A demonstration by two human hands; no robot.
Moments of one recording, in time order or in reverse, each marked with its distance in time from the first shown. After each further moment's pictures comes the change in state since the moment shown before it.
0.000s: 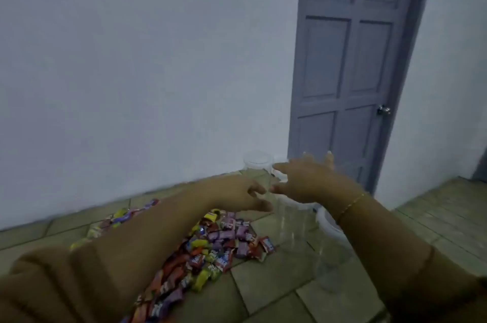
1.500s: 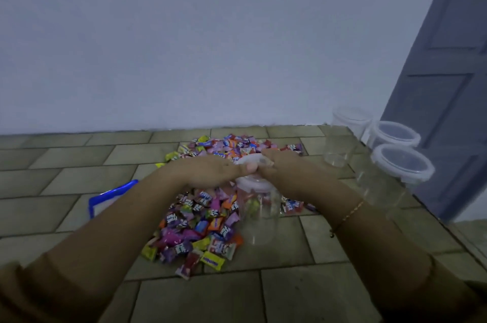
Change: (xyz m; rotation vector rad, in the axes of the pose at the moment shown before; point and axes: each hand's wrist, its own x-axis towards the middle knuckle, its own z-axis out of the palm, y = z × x) left_hand -0.132 -0.121 0.043 -0.421 0.055 -0.455; right_hand -0.003 -0.152 0.062 0.412 -0.190 -0.441
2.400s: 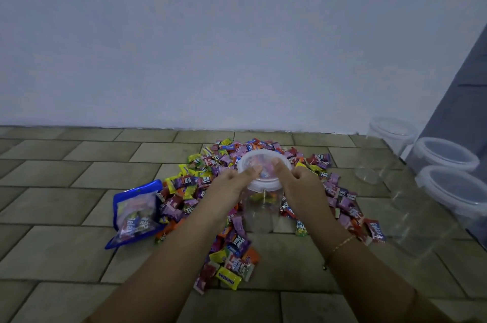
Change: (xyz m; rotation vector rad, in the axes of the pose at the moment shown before) left_hand 0.025 -0.031 0.053 -1.061 0.524 -0.058; right_hand 0.041 0.012 0.058 0.693 0.419 0.136
